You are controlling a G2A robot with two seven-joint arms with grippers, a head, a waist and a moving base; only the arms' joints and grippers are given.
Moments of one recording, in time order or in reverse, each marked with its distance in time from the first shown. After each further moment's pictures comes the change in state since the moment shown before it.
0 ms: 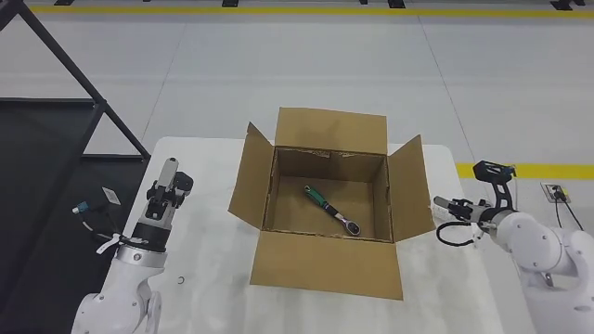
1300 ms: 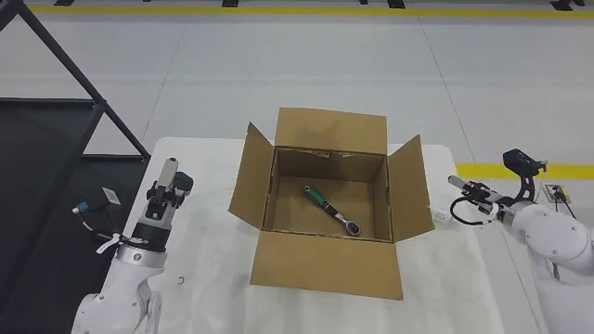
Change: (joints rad) left arm 0.000 0.000 0.000 0.000 0.000 0.000 0.000; right arm 0.007 0.005 0.079 -0.019 0.233 0.109 -0.135
